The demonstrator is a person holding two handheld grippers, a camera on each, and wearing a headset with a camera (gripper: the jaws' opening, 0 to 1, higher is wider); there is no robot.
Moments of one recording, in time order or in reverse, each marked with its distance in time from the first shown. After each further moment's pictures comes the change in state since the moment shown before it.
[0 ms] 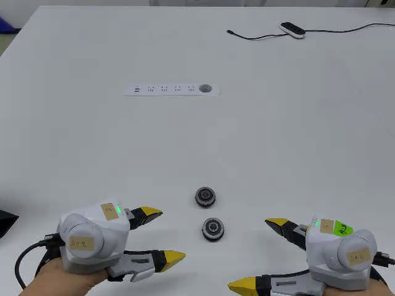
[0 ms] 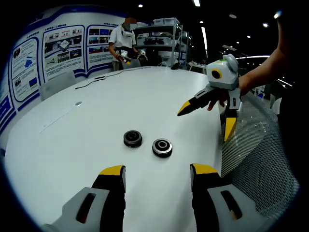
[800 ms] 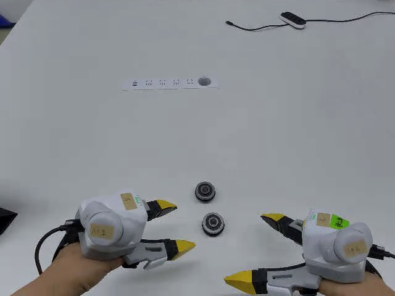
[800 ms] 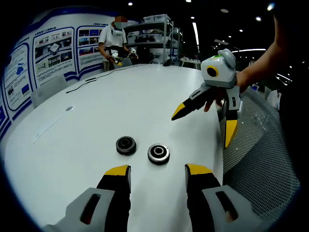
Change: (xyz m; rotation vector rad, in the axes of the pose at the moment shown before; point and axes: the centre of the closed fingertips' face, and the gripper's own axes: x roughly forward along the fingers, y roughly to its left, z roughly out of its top) left arm 0.023 -0.007 0.010 0.062 0.027 -0.052; right arm 0.007 0.002 0.000 0.031 -0.013 0.018
